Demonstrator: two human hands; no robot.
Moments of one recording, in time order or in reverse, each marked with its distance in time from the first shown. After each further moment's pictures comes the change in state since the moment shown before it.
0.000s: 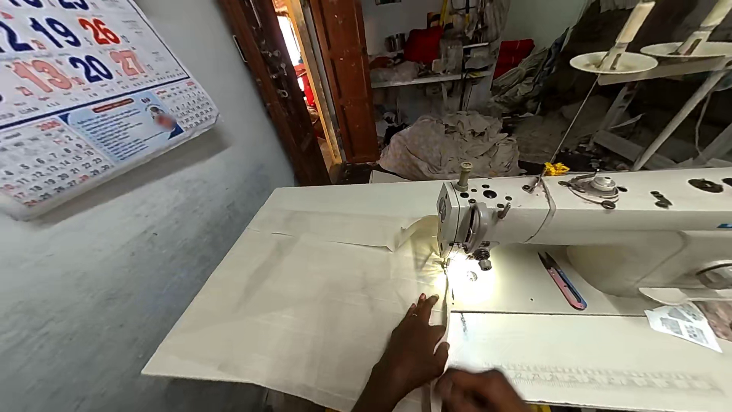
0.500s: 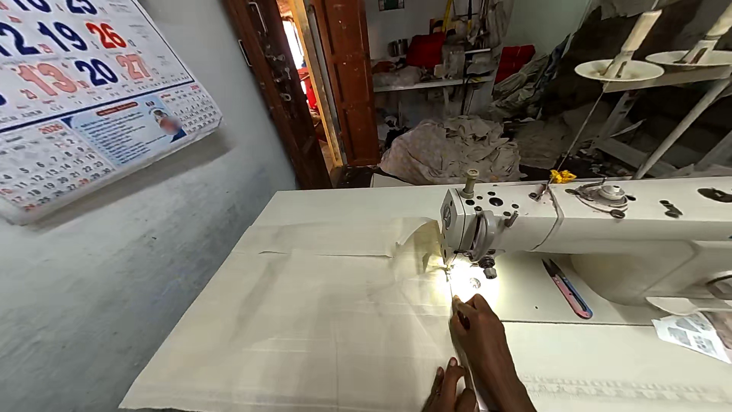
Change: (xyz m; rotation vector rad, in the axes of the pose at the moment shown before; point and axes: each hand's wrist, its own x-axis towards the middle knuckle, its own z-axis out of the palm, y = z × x) left_hand -0.046 0.044 0.102 -0.132 0.554 0.019; right_hand 0.090 0.065 -0.002 -0.543 0.577 0.273
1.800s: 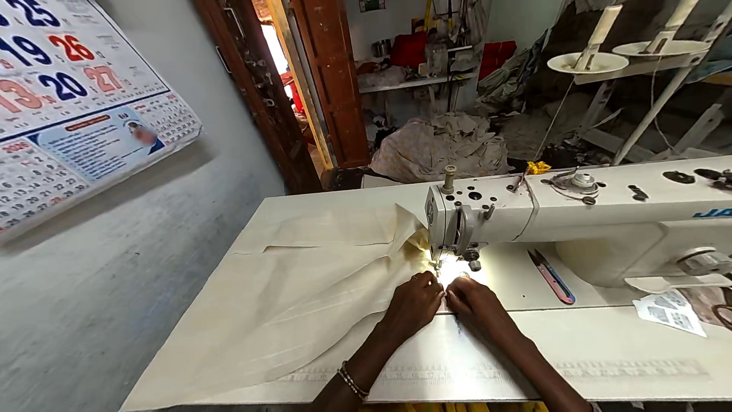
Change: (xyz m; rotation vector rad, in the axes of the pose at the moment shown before) left_hand 0.158 -0.083 -0.032 0.210 0.017 0.454; right_hand 0.039 0.034 -0.022 0.119 -0.160 -0.274
